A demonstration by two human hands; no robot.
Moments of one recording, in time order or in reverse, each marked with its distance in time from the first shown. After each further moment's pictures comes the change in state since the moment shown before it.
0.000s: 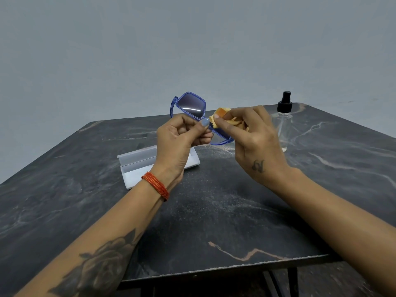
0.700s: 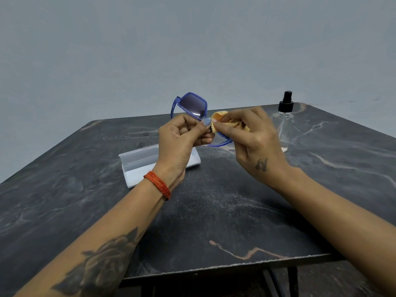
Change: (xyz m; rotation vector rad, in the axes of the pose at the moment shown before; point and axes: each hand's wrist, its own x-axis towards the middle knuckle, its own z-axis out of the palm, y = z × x) left_hand 0.000 0.000 0.000 0.008 0.010 -0.003; right_hand 0.000 0.001 0.000 0.125 0.007 -0.026
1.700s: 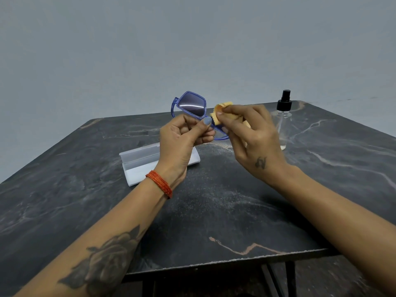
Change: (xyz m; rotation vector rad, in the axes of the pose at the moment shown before) left_hand -0.001 -0.002 0.003 -0.047 0.009 -0.018; right_hand -0.002 0.002 0.003 -0.024 0.066 0.034
